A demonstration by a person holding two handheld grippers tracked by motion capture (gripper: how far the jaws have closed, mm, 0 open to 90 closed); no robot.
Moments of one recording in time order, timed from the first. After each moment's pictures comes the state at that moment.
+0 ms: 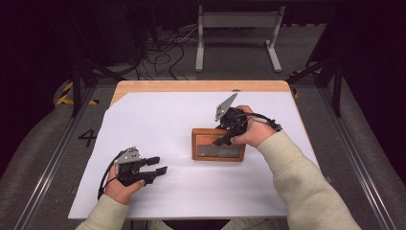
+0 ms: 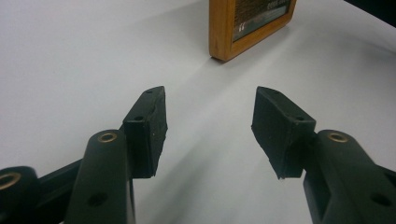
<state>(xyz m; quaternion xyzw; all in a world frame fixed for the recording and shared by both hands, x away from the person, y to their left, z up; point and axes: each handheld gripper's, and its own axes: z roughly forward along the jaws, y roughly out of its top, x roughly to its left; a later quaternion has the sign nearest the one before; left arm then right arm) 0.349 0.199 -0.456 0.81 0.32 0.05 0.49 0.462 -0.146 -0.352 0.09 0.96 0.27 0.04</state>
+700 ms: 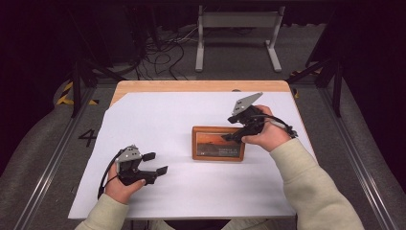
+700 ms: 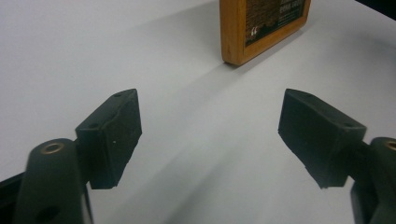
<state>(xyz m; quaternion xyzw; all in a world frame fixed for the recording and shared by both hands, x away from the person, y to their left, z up) 0.351 0.197 -0.454 0.80 0.35 0.07 0.49 0.444 -0.190 -0.339 0.18 0.92 0.34 0.11</state>
